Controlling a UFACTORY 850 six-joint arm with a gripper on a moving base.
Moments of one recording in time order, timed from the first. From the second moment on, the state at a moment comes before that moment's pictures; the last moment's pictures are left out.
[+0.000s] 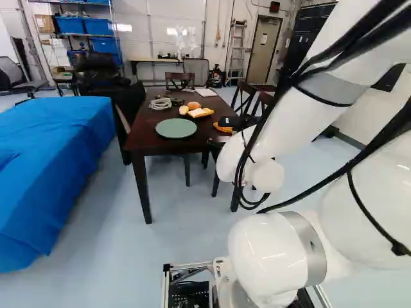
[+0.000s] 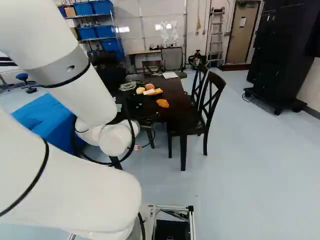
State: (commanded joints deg) arm 0.0 16.0 -5.0 0.0 50.0 0.0
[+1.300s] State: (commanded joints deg) arm -0.1 13.6 -7.1 0.0 50.0 0.0
